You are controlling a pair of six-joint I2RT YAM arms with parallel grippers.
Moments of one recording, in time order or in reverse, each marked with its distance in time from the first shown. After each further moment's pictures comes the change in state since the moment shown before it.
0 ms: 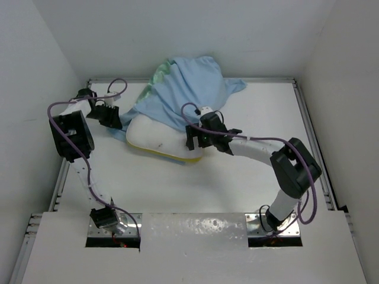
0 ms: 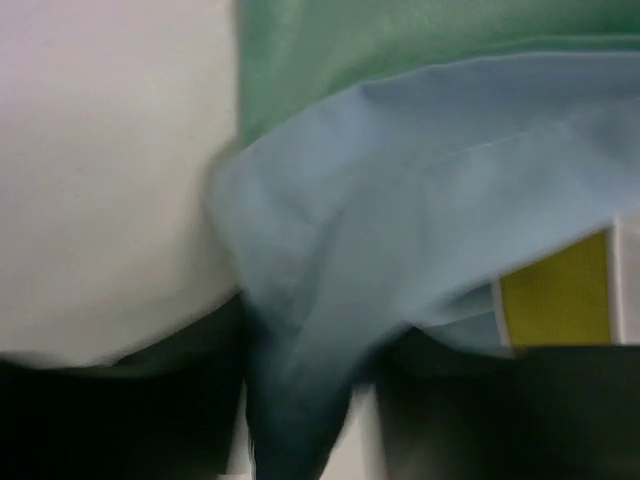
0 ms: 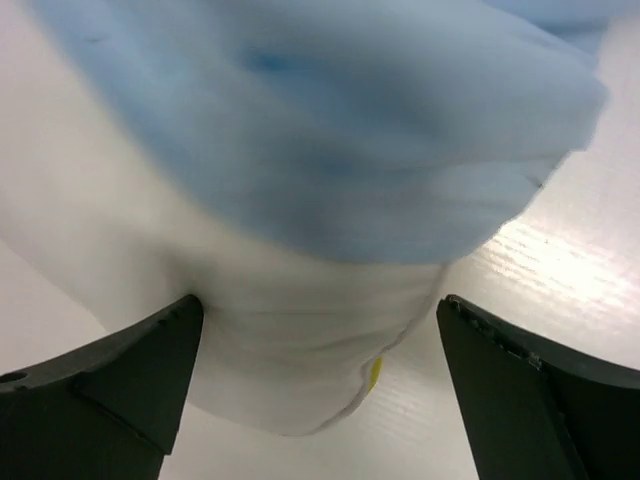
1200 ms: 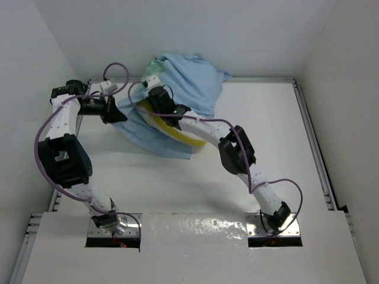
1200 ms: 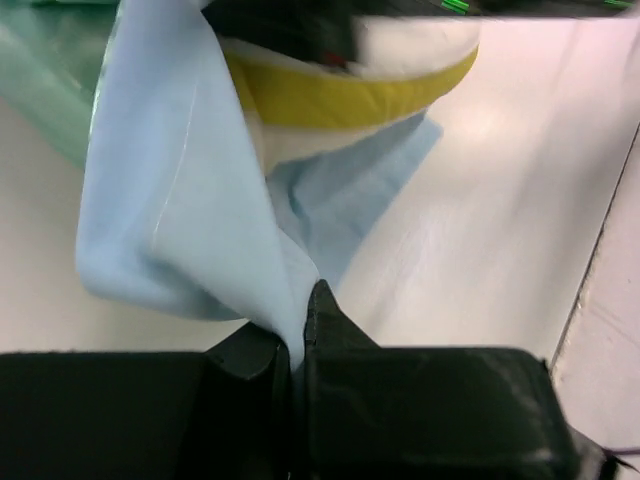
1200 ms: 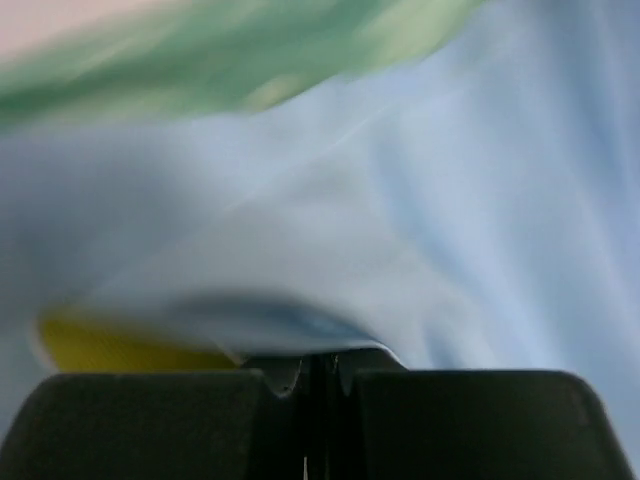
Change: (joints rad) left arm -0.010 -0.435 -0.107 -0.489 0.402 0.396; right arm 0.215 0.709 1.128 -0.176 0.341 -0.401
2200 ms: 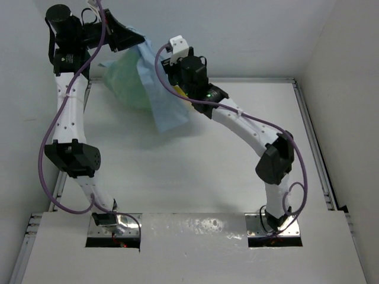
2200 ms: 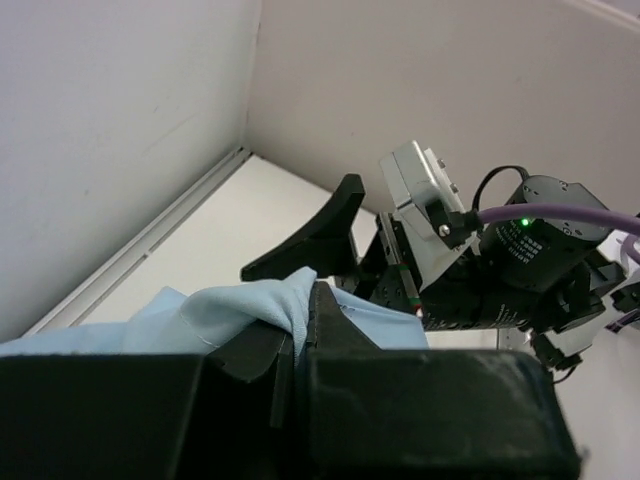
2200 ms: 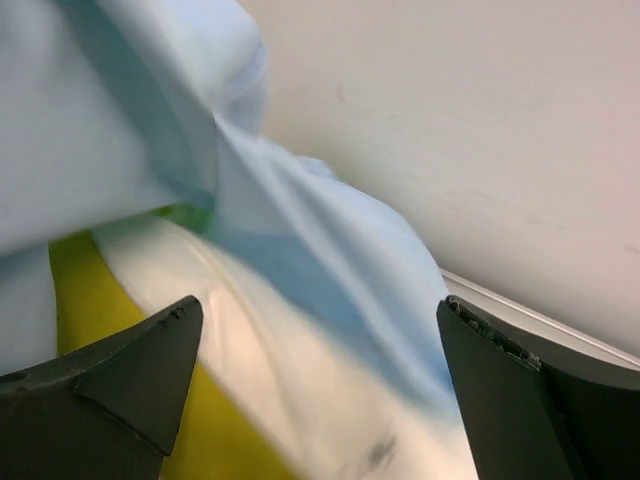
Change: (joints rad) left arm -0.226 0.093 0.718 0.978 0.199 -1.458; right arm -0.103 -0.424 -0.167 0.218 -0.123 0.009
